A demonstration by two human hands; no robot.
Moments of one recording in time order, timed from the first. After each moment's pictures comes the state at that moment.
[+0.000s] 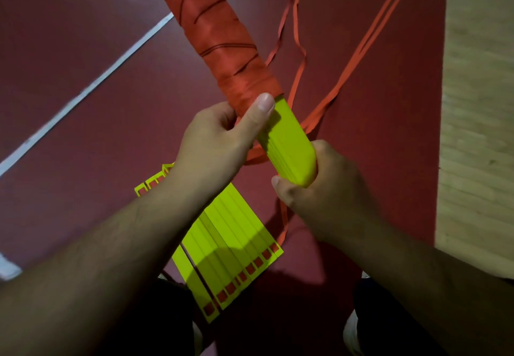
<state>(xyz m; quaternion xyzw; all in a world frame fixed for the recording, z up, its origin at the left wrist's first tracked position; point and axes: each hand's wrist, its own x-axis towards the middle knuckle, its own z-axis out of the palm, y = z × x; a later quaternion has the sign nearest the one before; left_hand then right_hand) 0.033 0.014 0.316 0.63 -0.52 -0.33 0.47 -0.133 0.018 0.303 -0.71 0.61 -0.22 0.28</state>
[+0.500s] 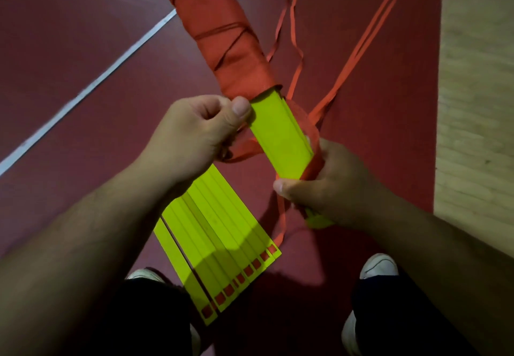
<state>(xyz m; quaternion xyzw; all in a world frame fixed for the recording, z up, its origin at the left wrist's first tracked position) 0.052 0.008 0.326 0.56 -0.52 -0.41 0.49 -0.148 0.000 0.318 -0.69 0.46 -0.24 0.51</state>
